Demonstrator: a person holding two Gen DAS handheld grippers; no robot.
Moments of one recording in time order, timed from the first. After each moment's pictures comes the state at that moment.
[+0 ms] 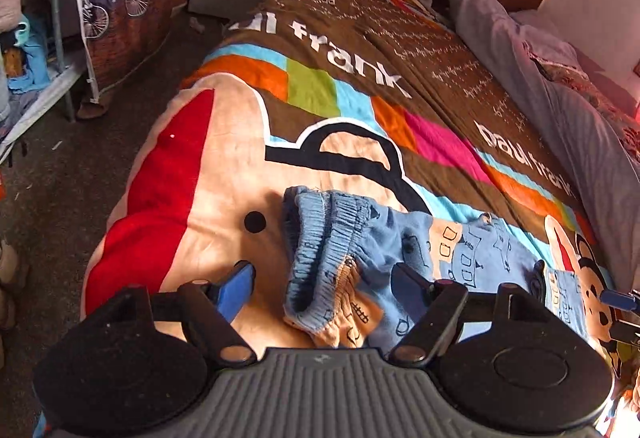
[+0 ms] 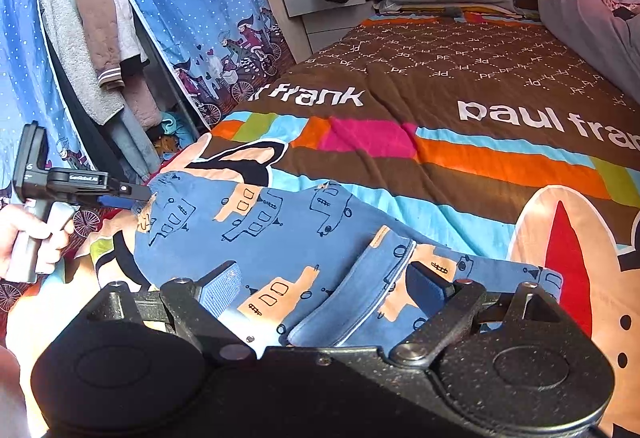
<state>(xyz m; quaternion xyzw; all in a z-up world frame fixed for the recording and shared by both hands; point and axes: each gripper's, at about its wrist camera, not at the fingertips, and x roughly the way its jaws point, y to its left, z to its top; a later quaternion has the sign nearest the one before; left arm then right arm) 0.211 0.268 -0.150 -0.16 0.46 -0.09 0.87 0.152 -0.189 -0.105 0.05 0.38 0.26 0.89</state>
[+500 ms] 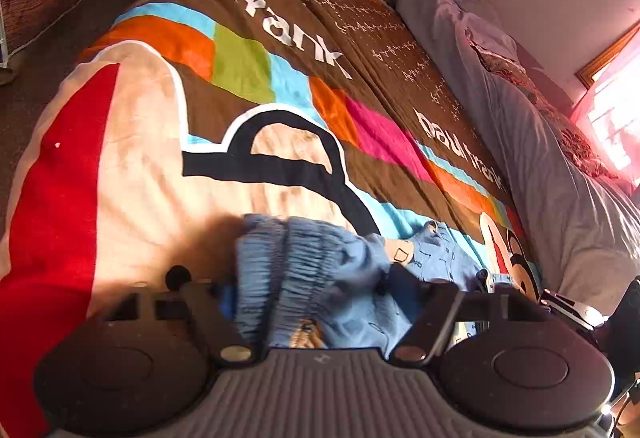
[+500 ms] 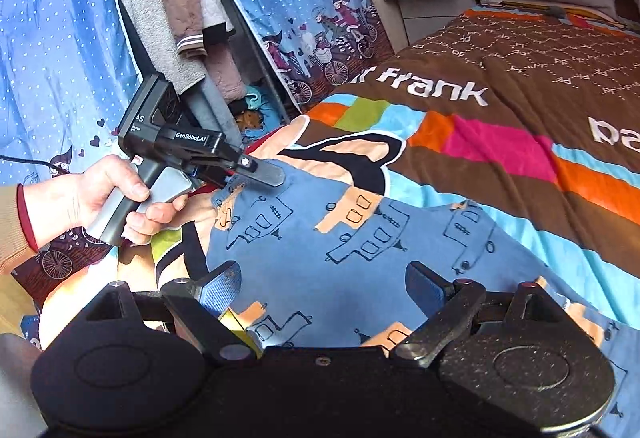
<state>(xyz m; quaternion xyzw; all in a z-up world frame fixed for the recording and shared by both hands) 0.269 0.271 -0.183 -0.24 0.48 -0.22 0.82 0.186 -0.097 -0.119 0.03 0.38 0.39 0.84</state>
